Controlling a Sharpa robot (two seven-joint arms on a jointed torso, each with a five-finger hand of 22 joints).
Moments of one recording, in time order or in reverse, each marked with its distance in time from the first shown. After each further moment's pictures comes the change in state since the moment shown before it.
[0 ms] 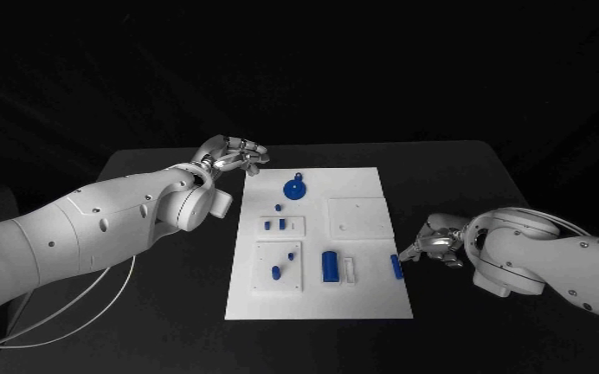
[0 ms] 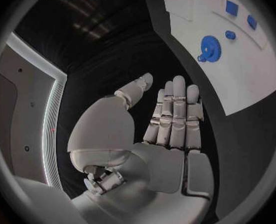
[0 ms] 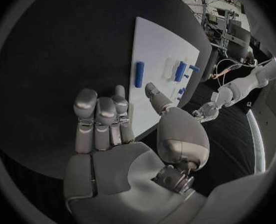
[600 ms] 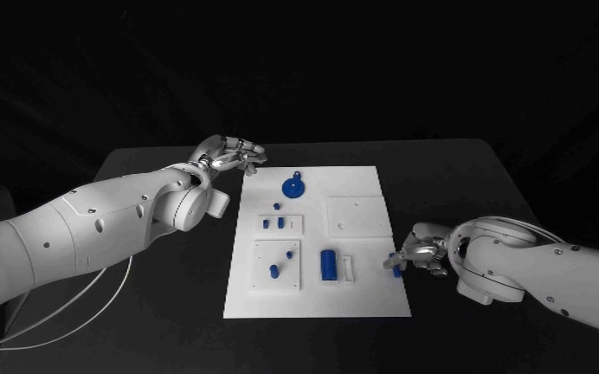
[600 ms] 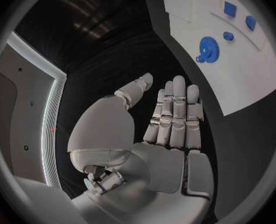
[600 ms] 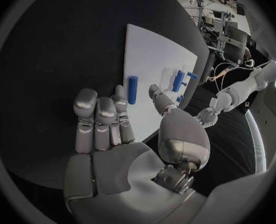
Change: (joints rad) left arm -0.001 -0.002 -0.001 0.000 0.001 0.007 -0.001; left_hand 0.000 0.000 0.000 0.000 0.000 0.000 0.000 0.000 -0.001 0.000 0.000 0.000 0.000 0.000 0.000 -0.004 0.002 -0.007 0.000 0.000 0.000 0.001; right arm -0.049 0.048 0.003 -0.009 0.002 -0.013 0.003; right_hand -0.043 -0.014 -0.037 0.017 0.000 -0.021 0.011 -0.008 0.005 -0.007 0.007 -0.001 -0.001 0.002 0.002 -0.007 0.001 0.001 -0.002 0.009 -0.005 0.000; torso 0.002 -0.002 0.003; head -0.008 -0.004
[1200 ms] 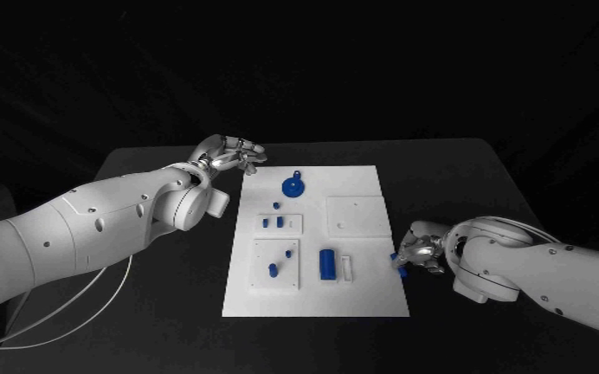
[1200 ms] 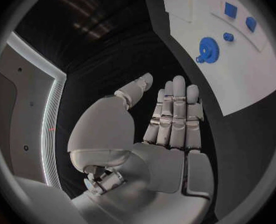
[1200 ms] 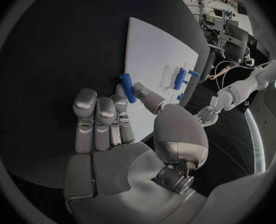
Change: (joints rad) left arm 0.000 -0.001 0.000 -0.001 0.000 0.001 0.000; left_hand 0.000 0.000 -0.002 0.002 0.000 0.000 0.000 0.000 -0.001 0.000 0.000 0.000 0.000 0.000 0.000 0.000 0.001 0.015 0.001 0.001 0.000 0.001; right arm -0.007 0.018 0.001 -0.018 -0.004 -0.029 0.007; right_hand 0.196 0.094 0.268 -0.024 -0.004 0.030 -0.008 0.003 0.067 0.006 -0.002 -0.002 -0.004 0.004 0.003 0.000 0.006 0.001 0.002 0.009 0.000 0.000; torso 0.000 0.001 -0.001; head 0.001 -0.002
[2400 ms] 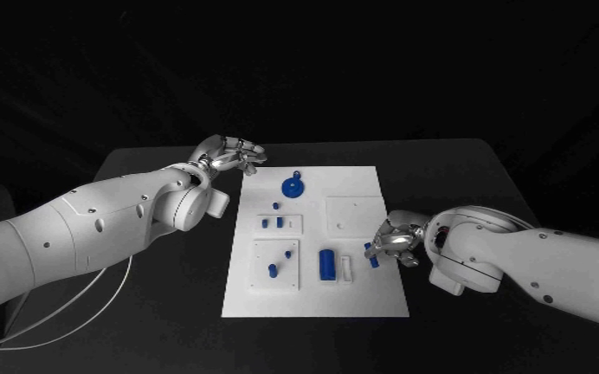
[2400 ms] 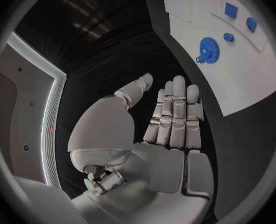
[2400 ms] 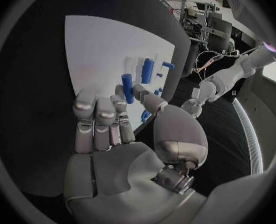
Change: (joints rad) left arm 0.000 0.003 0.000 -0.001 0.000 0.000 -0.001; left_hand -0.004 0.004 0.000 0.000 0.000 0.000 0.000 0.000 -0.001 -0.002 0.002 0.004 0.000 0.000 0.000 0.000 0.003 -0.008 0.000 0.000 0.000 0.001; right arm 0.058 0.048 -0.006 0.080 0.140 -0.036 0.008; right_hand -0.052 0.027 0.002 0.027 0.004 0.047 -0.014 0.023 -0.063 0.023 -0.016 -0.001 -0.005 0.008 -0.002 -0.005 0.008 0.017 0.005 0.016 0.014 0.000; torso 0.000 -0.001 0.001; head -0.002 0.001
